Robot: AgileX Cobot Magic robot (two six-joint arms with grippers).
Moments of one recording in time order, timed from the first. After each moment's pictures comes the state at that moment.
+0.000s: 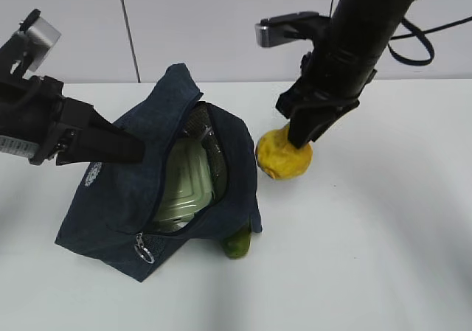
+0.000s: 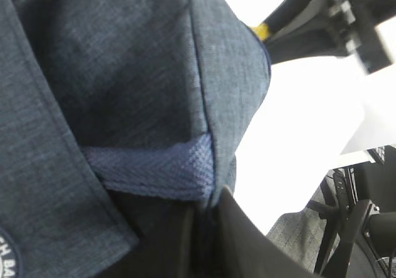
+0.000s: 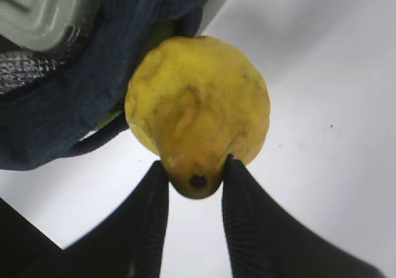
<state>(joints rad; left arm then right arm) -0.16 1.45 -0.84 -1.15 0.91 0.94 0.34 1.89 -1.62 0.21 1.19 -0.37</state>
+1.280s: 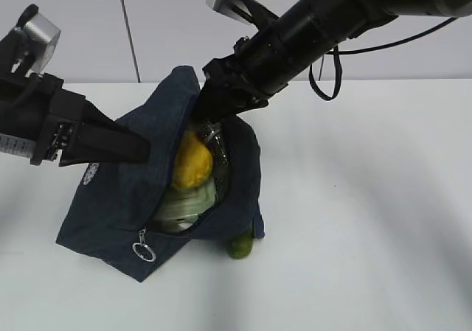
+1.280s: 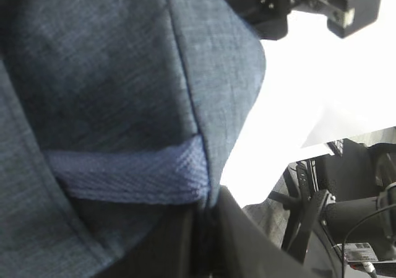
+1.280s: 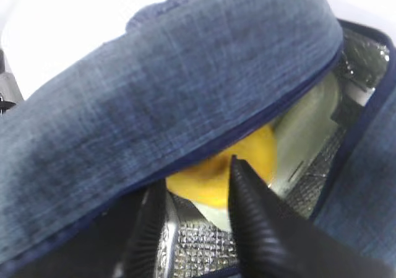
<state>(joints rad) -0.15 1.45 -0.84 -1.20 1.00 0.94 0.34 2.01 -1.66 0.87 1.01 -0.73</state>
